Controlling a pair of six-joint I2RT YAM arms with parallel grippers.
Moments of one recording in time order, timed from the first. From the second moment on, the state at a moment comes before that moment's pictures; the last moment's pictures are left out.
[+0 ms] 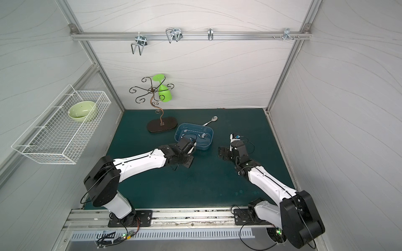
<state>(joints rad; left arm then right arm) -0.78 1.64 1.12 -0.53 -0.12 -0.31 0.46 1.13 0.54 -0.03 0.08 0.37</state>
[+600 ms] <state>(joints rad) -0.63 1.81 1.34 -0.36 -0.19 -0.31 0.46 1.13 0.54 -0.03 0.08 0.37</state>
